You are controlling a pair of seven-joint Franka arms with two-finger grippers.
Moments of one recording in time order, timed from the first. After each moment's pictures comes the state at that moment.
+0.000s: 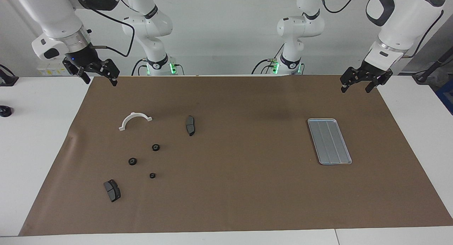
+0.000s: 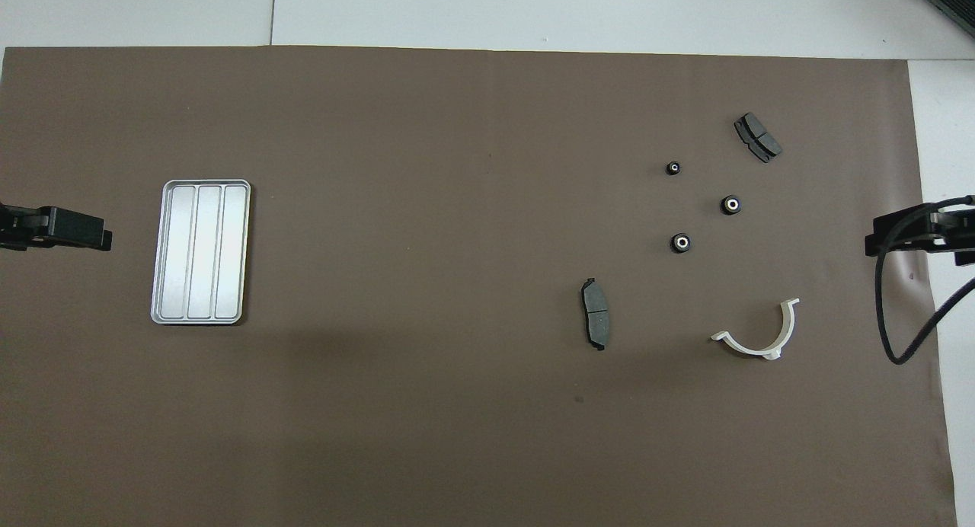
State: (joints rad) left arm -0.01 -0.06 0.02 -1.73 -0.03 1.68 0.09; right arm 0.08 -0.05 -0.13 -1.62 -0.01 1.53 0.07
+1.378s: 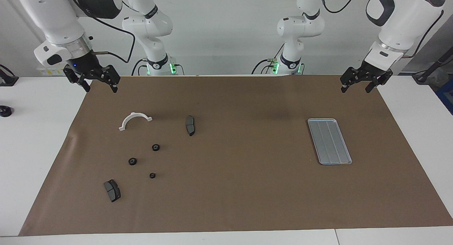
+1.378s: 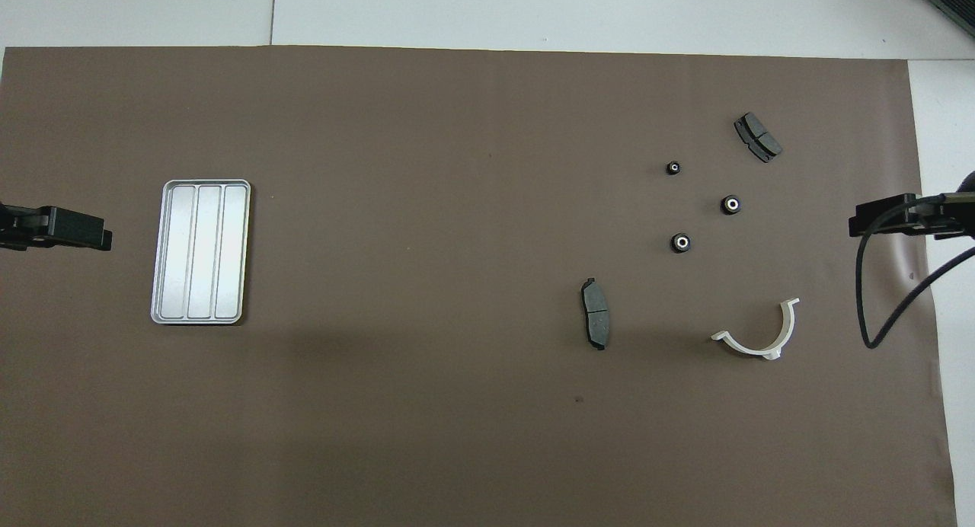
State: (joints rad) left arm -0.01 -0.06 0.02 -1.73 -0.03 1.68 0.09; right arm 0.08 -0.04 -0.13 -1.71 -0.01 1.72 0.00
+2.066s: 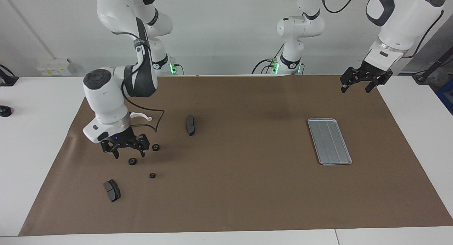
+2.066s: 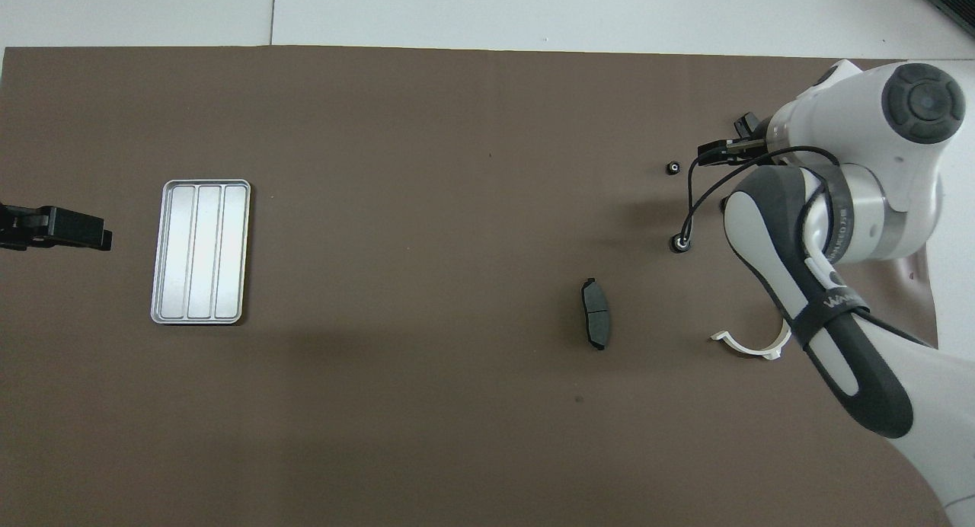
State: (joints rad) left arm -0.01 -0.06 0.02 -1.73 -0.03 1.68 0.09; right arm 0.17 0.39 -0.13 -1.72 0.01 2.31 0.00
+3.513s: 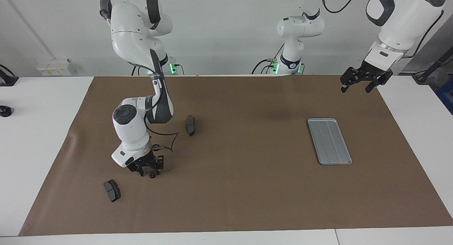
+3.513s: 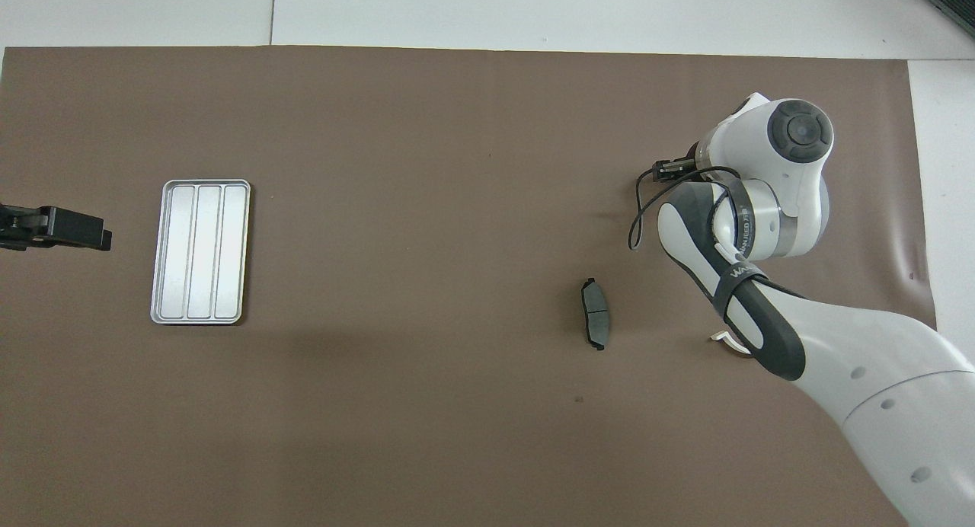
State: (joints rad) left arm -0.01 -0.06 0.02 -1.73 -0.03 1.68 0.09; right arm 0.20 0.56 -0.12 -1.70 0.04 2.43 0.01
